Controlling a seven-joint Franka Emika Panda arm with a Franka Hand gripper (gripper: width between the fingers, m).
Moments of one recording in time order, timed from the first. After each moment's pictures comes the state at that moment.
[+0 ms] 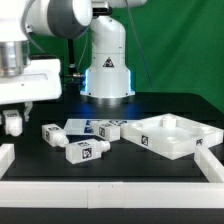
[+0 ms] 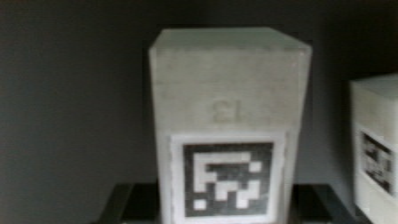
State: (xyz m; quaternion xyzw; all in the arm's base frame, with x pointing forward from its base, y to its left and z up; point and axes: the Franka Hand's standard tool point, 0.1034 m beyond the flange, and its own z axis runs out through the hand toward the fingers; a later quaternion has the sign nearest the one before) arm 0.431 -0.229 0.037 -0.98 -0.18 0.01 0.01
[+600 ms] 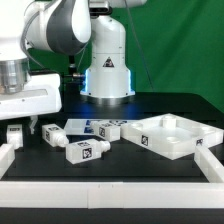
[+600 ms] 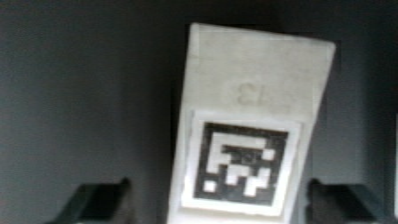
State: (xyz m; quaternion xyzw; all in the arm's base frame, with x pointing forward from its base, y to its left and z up) arm 0.428 -0.224 0.014 -0.98 -0.18 0.02 0.01
